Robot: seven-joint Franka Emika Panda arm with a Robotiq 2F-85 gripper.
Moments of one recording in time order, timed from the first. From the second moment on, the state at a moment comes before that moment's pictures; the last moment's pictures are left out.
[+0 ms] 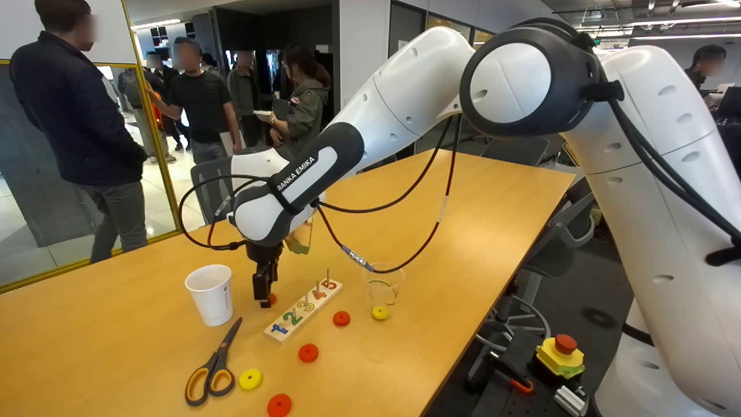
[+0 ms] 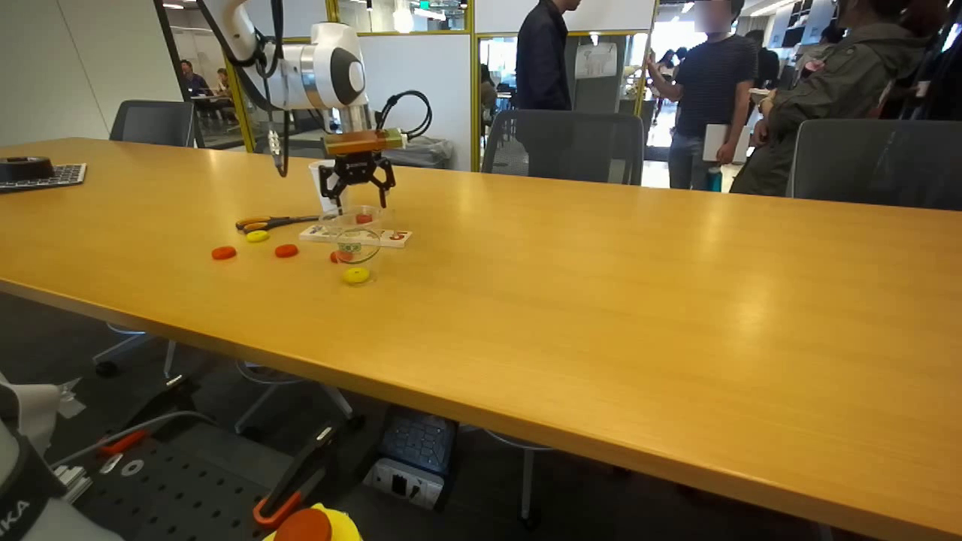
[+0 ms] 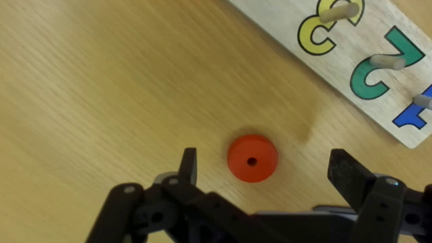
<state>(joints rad) 0.11 0.62 0.18 -1.70 -0.19 2.35 -0.48</state>
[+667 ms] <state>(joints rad) 0.11 0.65 0.18 -1.69 -0.19 2.37 -0.47</state>
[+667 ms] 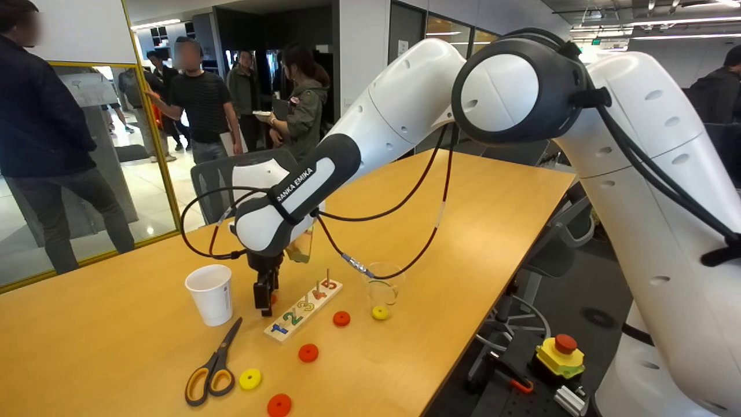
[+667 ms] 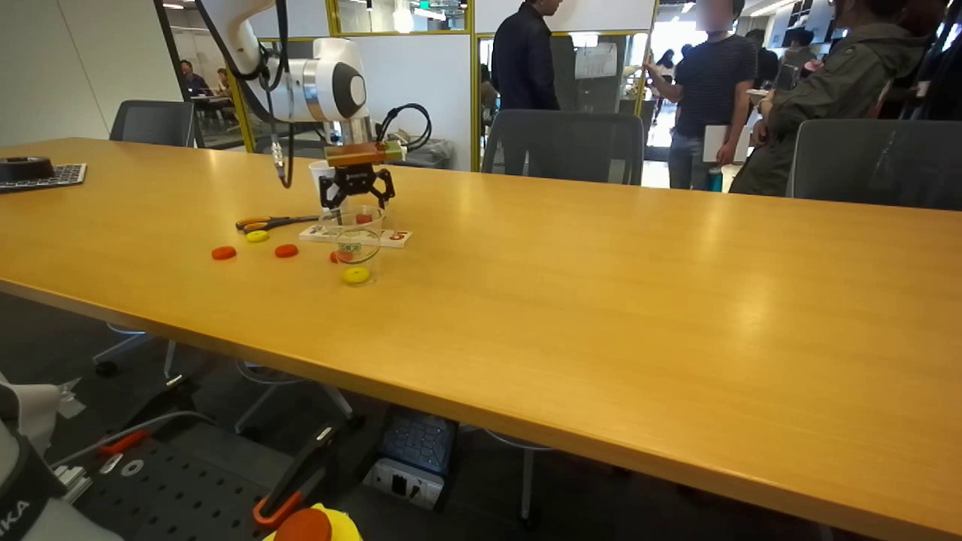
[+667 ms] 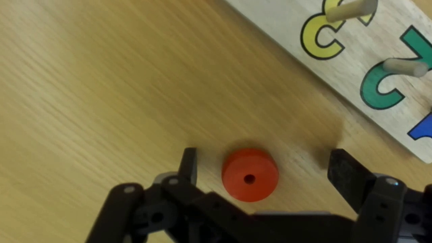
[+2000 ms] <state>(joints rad) 0.12 0.65 0.17 -1.67 -0.20 2.38 -0.44</state>
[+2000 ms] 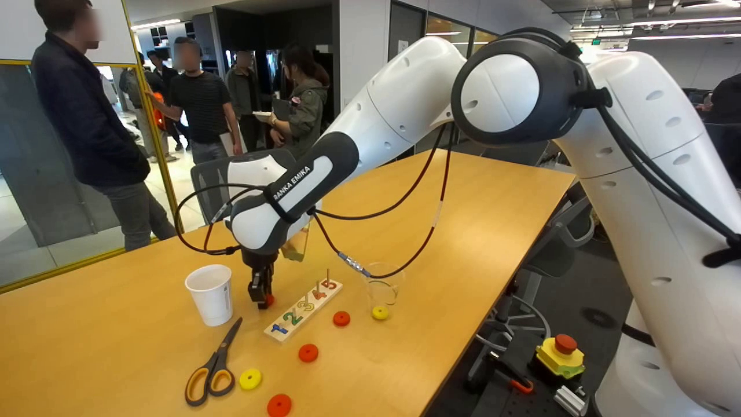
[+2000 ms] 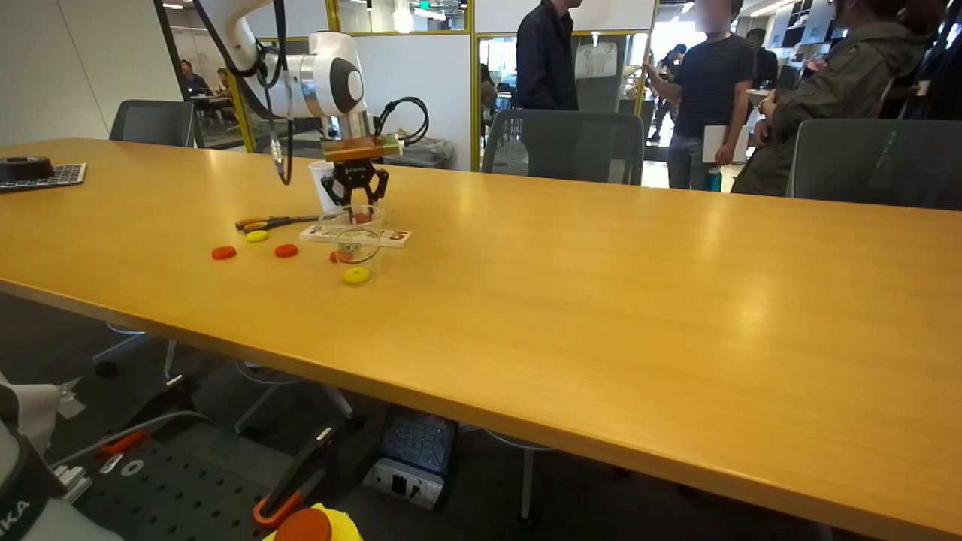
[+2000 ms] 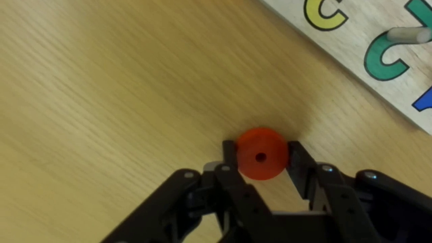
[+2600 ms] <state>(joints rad) 0.24 0.52 0.10 -1.66 -0.38 2.34 -0.22</state>
